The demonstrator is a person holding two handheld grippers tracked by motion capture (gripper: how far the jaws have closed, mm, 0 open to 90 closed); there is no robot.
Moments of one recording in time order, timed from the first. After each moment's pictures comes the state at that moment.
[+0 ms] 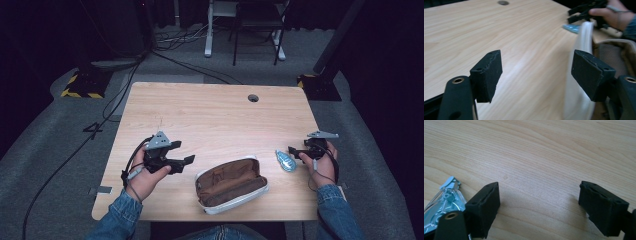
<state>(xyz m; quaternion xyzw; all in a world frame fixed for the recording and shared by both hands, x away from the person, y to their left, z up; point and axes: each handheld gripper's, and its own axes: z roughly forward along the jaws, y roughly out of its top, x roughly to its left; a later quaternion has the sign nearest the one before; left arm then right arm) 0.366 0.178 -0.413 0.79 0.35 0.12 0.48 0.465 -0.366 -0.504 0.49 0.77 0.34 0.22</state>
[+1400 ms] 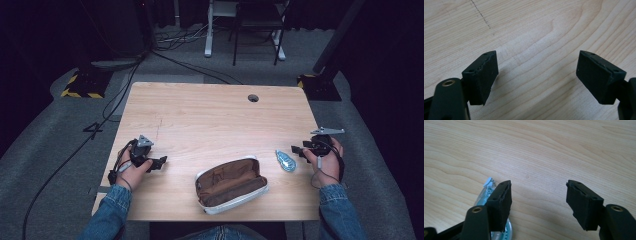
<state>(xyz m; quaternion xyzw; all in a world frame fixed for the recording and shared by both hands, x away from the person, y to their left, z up) 0.411 0.240 -0.499 0.81 0.45 0.16 0.33 0.449 -0.358 -0.463 0.50 0.78 0.33 0.17</state>
